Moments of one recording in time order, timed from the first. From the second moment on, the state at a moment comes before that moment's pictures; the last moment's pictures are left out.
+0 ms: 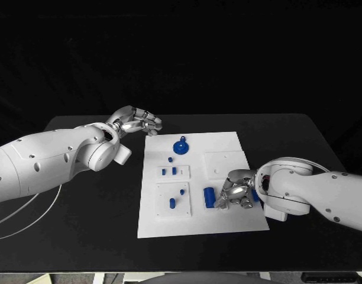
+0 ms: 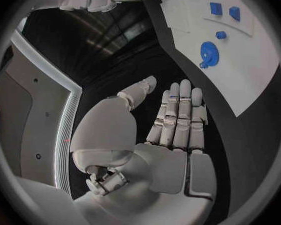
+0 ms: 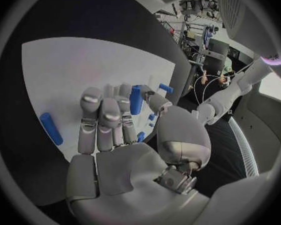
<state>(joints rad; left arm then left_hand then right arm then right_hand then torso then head) 1.27 -0.80 -0.13 1.29 -0.41 -0.25 0.23 1.10 -0.12 0.61 -0.20 0.12 0.82 0.19 0.29 0.49 1.16 0.13 0.07 0.19 0.95 0.10 0.54 0.36 0.04 0.68 0.00 0.59 1.25 1.21 -0.79 -0.18 1.64 -1.01 0.09 -0.51 0.79 -0.12 0.61 -0.19 0.05 1.03 0.08 0.26 0.63 1.17 -0.03 1.05 1.13 1.32 -0.13 1.21 1.04 0.22 1.28 -0.06 0.94 1.31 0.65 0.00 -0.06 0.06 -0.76</state>
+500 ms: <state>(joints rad) 1.27 -0.80 -0.13 1.29 -0.41 -0.25 0.23 1.10 -0.12 0.61 -0.20 0.12 0.82 0.19 0.29 0.49 1.16 0.13 0.07 0.19 0.95 0.10 0.54 0.36 0.04 0.68 0.00 0.59 1.25 1.23 -0.88 -0.16 1.68 -1.01 0.05 -0.45 0.77 -0.14 0.56 -0.22 0.06 1.02 0.09 0.25 0.62 1.17 -0.02 1.05 1.14 1.32 -0.13 1.21 1.04 0.22 1.28 -0.06 0.94 1.31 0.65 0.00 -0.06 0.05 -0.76</state>
